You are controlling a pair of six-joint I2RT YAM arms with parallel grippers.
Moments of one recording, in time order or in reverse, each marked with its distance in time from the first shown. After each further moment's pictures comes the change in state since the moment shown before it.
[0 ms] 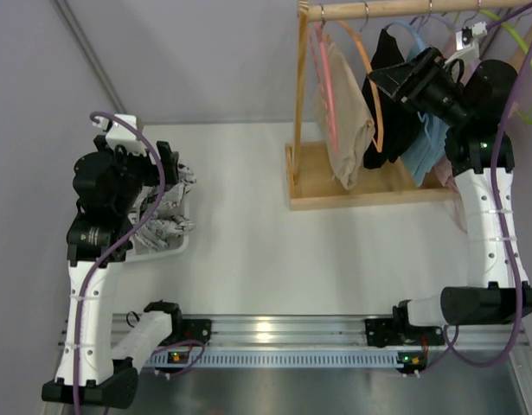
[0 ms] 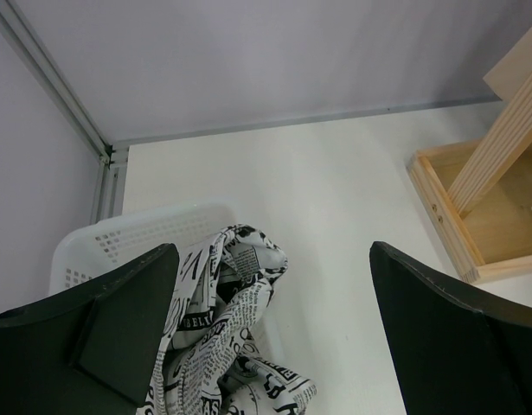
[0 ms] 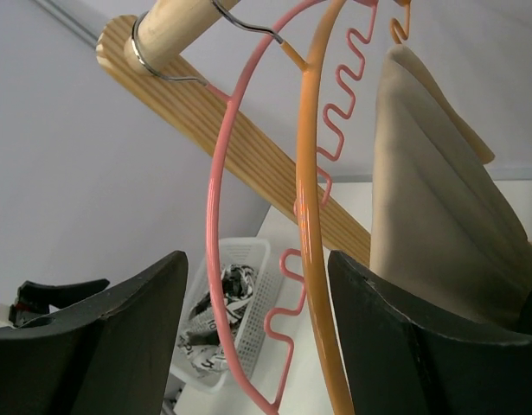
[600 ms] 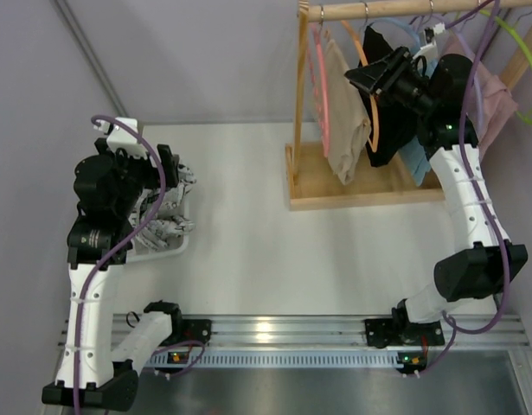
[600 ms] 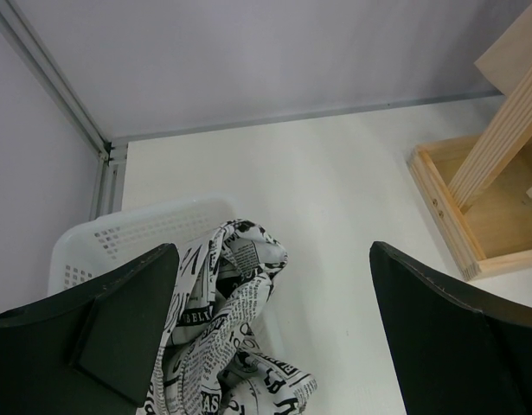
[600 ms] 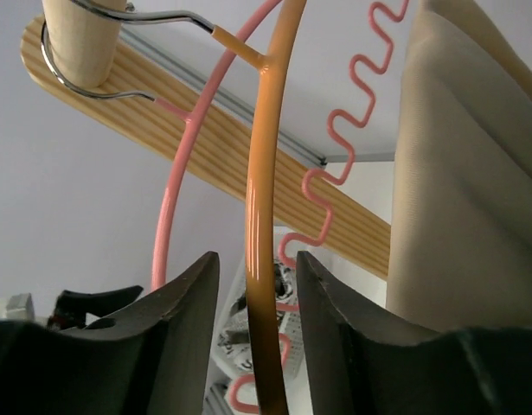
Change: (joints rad) left arm 0.000 -0.016 -0.021 -0.001 0.004 0.004; right arm 0.079 0.176 -0.005 0.179 -0.043 0.150
